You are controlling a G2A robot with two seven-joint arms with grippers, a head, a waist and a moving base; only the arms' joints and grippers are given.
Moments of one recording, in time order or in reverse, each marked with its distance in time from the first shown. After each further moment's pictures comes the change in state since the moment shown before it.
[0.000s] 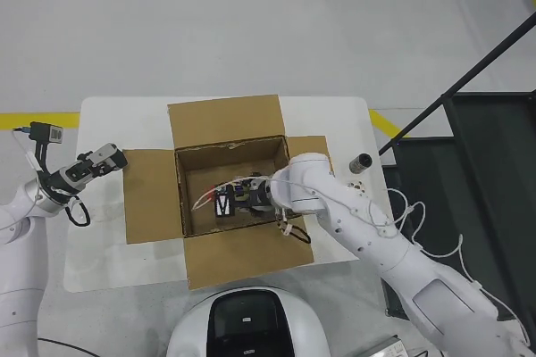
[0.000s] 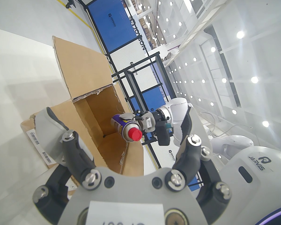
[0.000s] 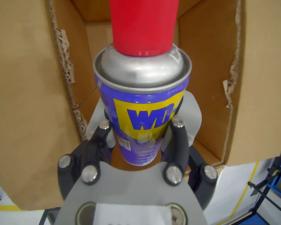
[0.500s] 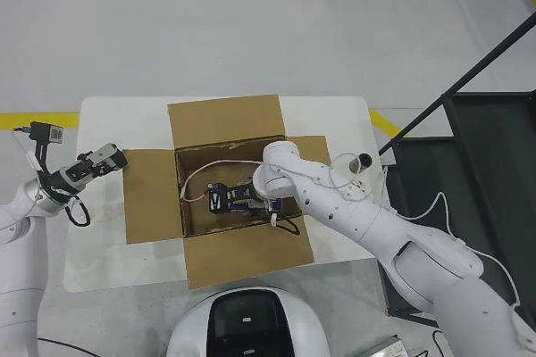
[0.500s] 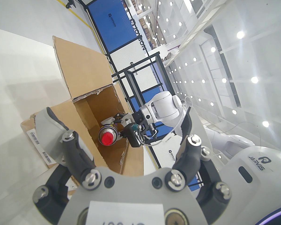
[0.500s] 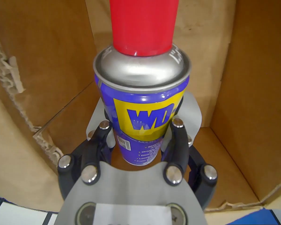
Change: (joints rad) left arm 0.000 0.000 0.000 0.000 0.000 0.000 0.000; right arm 0.255 -0.086 -0.302 0.379 0.226 0.045 0.047
